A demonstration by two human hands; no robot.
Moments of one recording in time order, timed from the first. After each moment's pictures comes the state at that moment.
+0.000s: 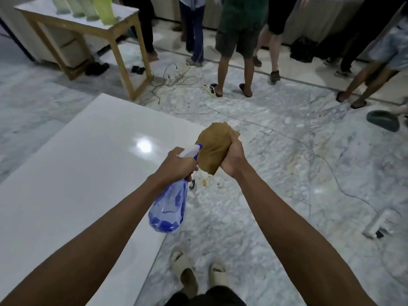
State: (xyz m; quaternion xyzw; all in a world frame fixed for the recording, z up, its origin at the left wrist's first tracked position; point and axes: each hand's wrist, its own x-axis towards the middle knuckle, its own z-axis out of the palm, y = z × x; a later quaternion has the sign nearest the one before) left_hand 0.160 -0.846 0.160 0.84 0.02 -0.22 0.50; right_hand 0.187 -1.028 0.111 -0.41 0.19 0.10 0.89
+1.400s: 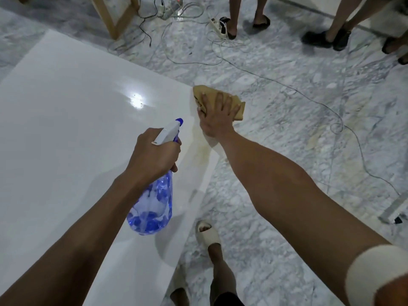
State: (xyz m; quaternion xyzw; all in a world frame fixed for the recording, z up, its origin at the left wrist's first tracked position) left_hand 0.327 -0.805 0.039 0.86 0.13 -0.18 0.46; right_hand 0.449 -0.979 -0.139 -0.98 0.09 0.11 0.11
